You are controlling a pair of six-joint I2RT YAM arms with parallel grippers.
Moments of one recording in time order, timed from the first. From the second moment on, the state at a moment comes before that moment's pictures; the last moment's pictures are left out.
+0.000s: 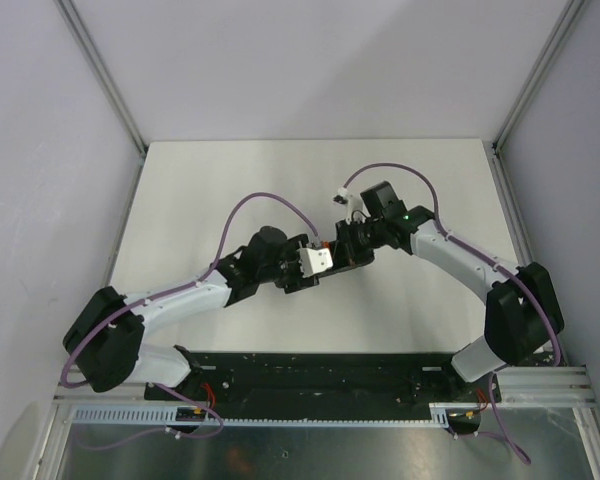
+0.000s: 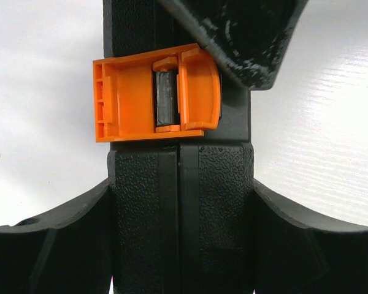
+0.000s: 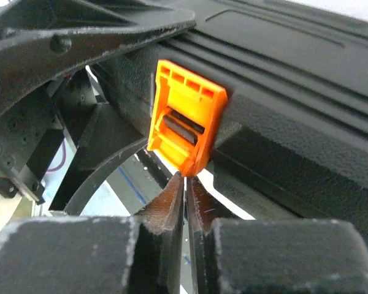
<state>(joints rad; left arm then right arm) -0.78 1.34 0.74 -0.01 0.20 0.60 0.56 1.53 1.15 -0.57 -0.62 0.29</state>
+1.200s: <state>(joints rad) -0.76 1.33 0.73 -0.01 0.19 0.59 0.56 1.56 1.15 -0.25 -0.55 0.47</state>
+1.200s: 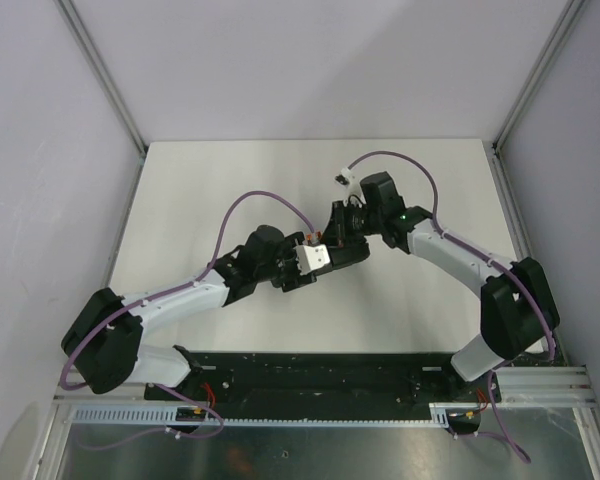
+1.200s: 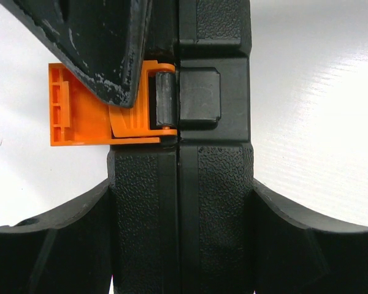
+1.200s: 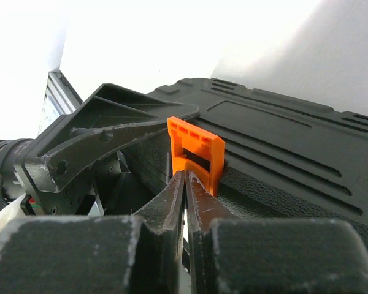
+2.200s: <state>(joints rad) -0.78 1.28 0.67 0.01 0.18 0.66 0.49 1.89 1.50 -0.45 -0.72 0.37</state>
